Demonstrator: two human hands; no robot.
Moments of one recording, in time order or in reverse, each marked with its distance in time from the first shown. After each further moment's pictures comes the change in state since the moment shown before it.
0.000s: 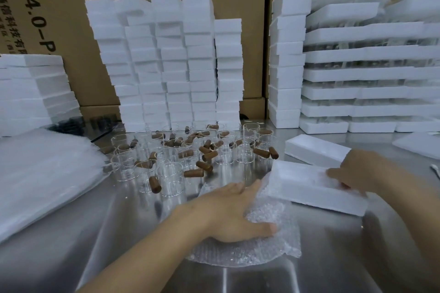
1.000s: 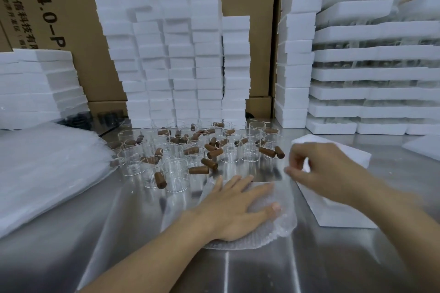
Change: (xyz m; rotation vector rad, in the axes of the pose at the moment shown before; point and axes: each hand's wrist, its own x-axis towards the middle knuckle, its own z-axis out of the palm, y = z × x) left_hand 0.016 -0.005 0.023 -0.066 0.208 -0.029; right_hand -0.059 -0.060 0.003 0.231 0.219 -0.766
